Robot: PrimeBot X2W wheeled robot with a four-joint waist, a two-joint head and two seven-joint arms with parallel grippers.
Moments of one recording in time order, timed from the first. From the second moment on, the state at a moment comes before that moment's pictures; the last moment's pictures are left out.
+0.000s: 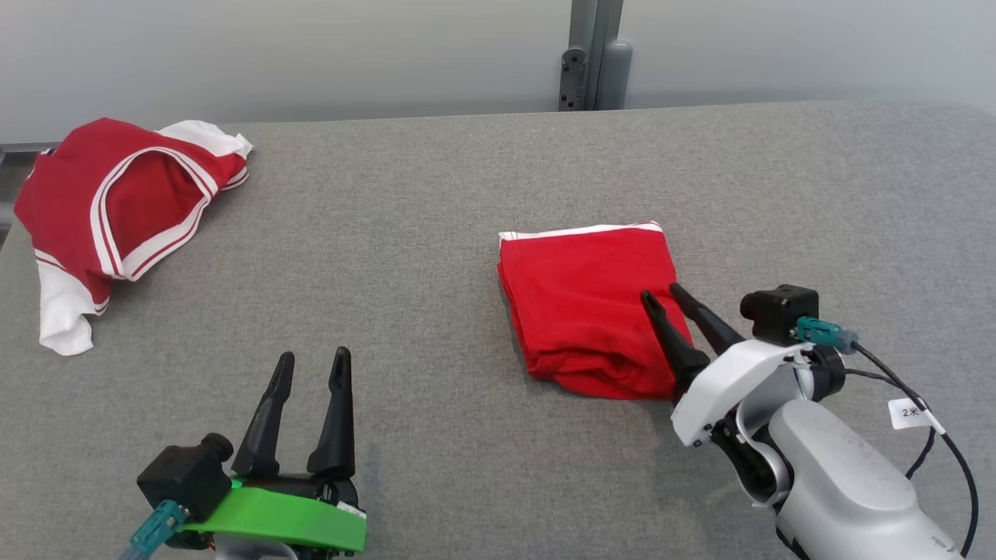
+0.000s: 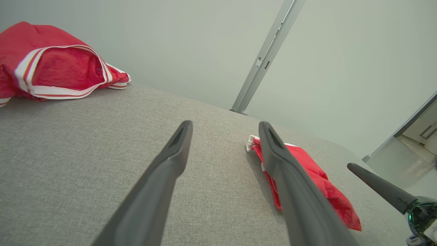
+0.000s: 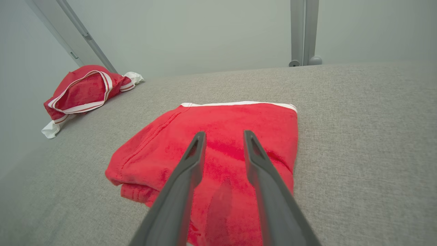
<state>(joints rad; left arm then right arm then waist) -0.01 0.17 -0.30 0.02 -0.62 0.00 -0.24 -0.46 -0.23 0.52 0.55 0.65 0.13 -0.18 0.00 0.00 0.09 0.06</state>
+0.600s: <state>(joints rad) -0.01 0.17 -0.30 0.02 -0.63 0.00 -0.25 -0.53 -0.07 0.76 0.82 0.54 0.13 -0.21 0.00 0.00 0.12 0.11</state>
